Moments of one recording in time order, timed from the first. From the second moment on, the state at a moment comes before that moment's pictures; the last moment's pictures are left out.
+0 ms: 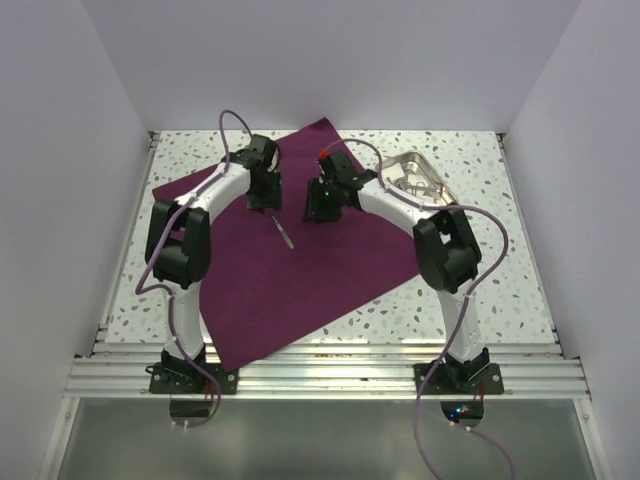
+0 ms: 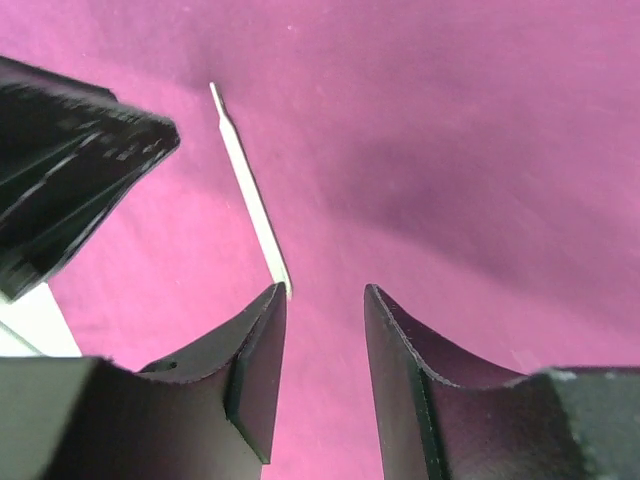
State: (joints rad) left arm -0.32 2.06 1.66 -0.72 -0.03 -0.32; right arm 0.60 2.17 1.69 -0.43 -0.23 0.61
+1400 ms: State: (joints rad) left arm -0.36 2.27 1.86 -0.92 -0.24 -0.71; right arm 0.49 1.73 1.40 -0.62 -0.21 0.43
